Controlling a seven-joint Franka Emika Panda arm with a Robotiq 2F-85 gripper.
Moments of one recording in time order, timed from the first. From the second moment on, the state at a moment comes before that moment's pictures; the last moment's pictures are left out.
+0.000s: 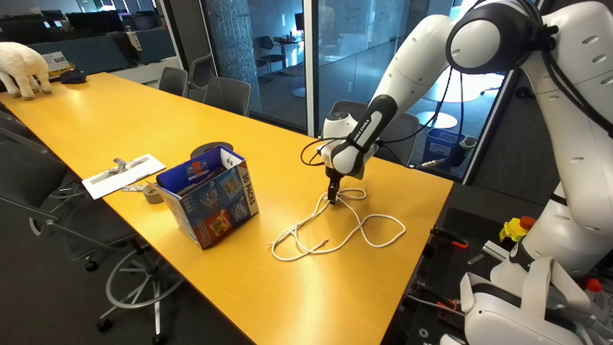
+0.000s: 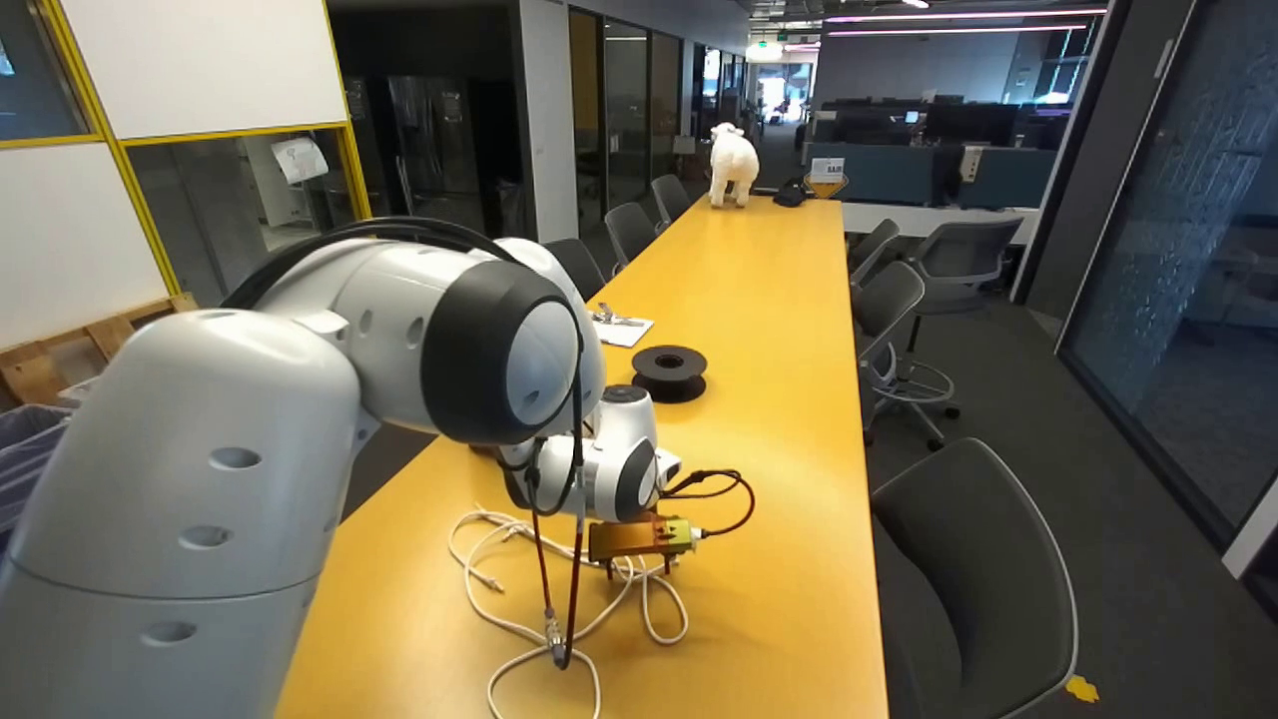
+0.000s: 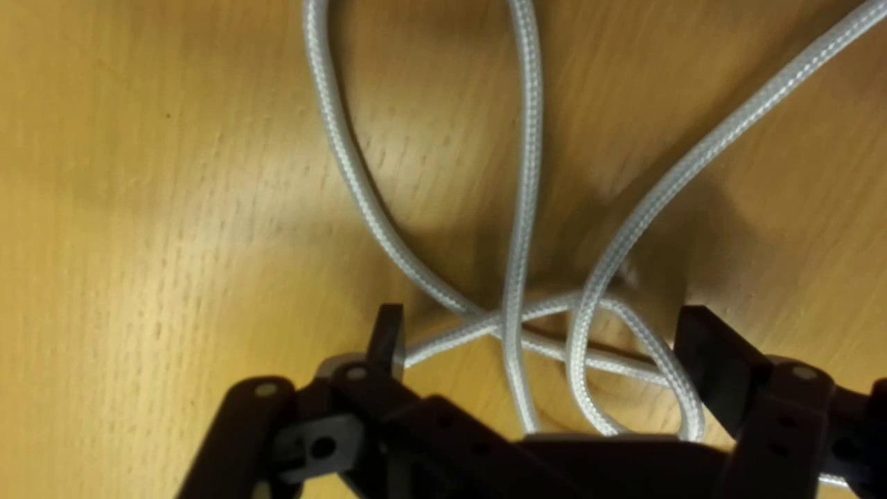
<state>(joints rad) -0.13 0.64 0.00 -2.03 -0.18 2.72 -0.34</state>
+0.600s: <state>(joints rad) -0.14 0.68 0.00 -1.99 -0.18 2.72 -0.34</state>
